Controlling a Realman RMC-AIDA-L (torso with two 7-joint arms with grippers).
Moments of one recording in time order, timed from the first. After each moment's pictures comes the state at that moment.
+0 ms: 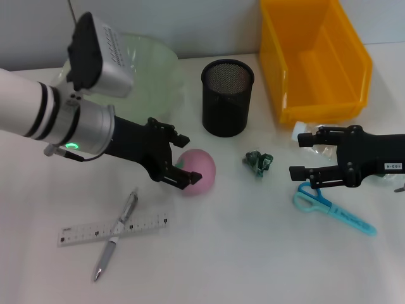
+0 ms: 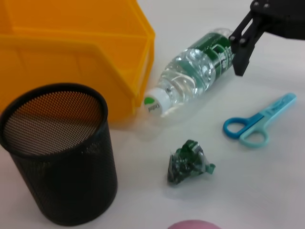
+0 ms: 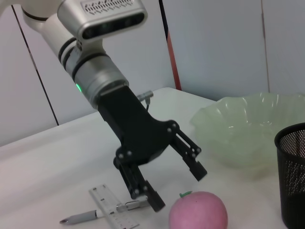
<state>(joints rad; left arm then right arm) -0.88 -2.08 1.07 0.61 2.23 1.29 -1.52 0.51 1.98 -0.61 -0.64 -2.07 -1.66 1.33</state>
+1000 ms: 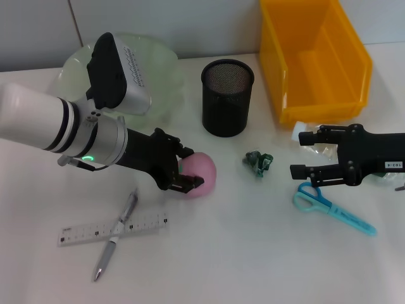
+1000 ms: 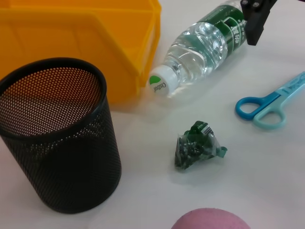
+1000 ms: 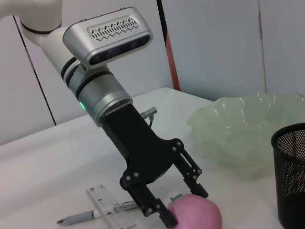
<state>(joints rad) -0.88 -2.08 1.25 0.54 2.12 1.12 -1.52 0.51 1.98 -0.60 -0.64 -2.08 -1.65 1.33</state>
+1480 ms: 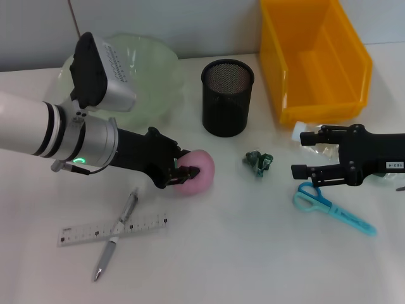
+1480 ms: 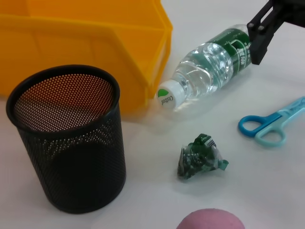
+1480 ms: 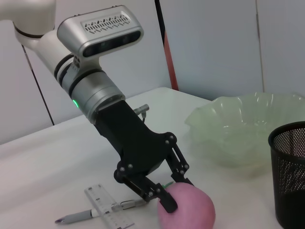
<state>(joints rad) -0.83 -2.07 1.23 0.57 2.05 1.15 -1.52 0.51 1.97 -0.60 -0.64 -2.08 -1.65 1.33</state>
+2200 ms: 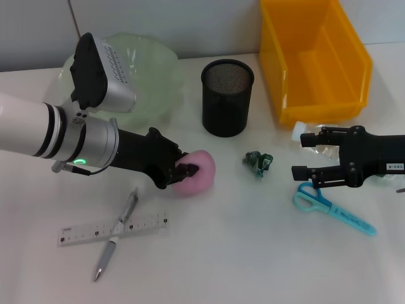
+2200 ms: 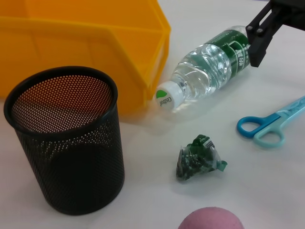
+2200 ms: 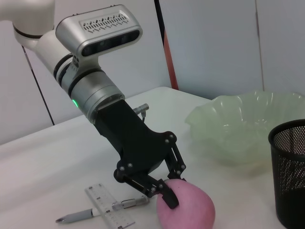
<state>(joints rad) -0.83 -2.07 1.23 0.57 2.05 1.15 -1.52 0.51 1.97 -0.60 -0.63 -2.08 -1.65 1.33</state>
